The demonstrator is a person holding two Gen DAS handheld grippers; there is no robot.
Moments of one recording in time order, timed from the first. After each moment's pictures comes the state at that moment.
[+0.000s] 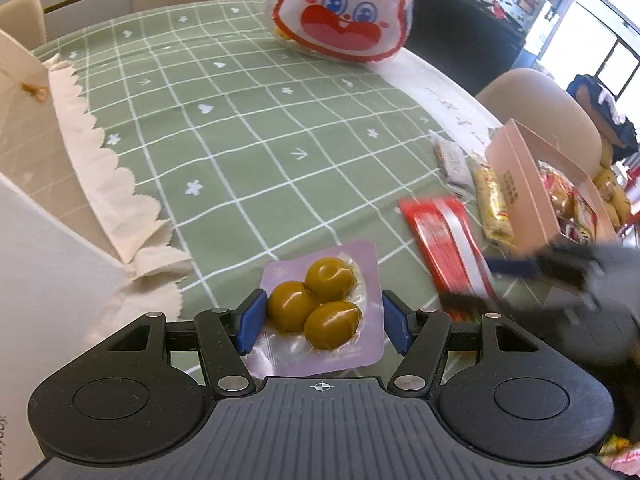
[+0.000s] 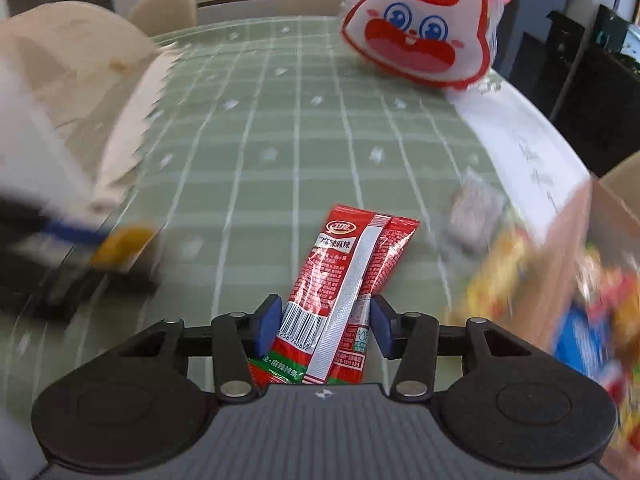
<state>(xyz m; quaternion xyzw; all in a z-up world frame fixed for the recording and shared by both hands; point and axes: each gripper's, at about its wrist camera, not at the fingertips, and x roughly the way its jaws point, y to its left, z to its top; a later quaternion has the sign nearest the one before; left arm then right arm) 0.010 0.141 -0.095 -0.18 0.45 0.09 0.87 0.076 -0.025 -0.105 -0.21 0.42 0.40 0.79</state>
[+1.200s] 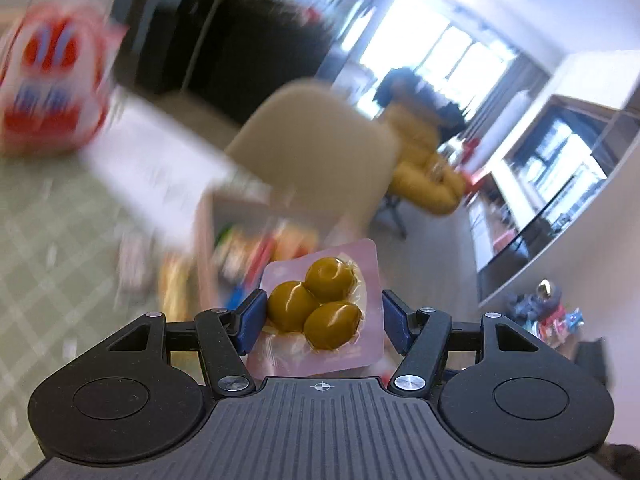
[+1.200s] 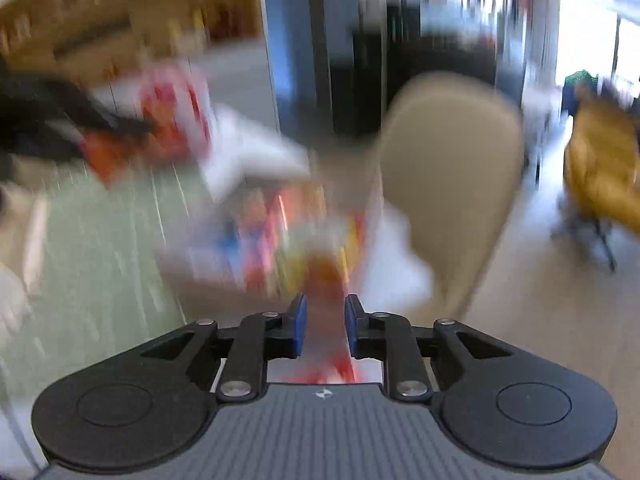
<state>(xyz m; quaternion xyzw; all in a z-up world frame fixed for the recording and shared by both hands) 0.111 -0.005 -0.020 -0.19 0.39 -0.17 0.88 0.088 -0.303 -0.088 -0.04 0.41 0.18 0.89</state>
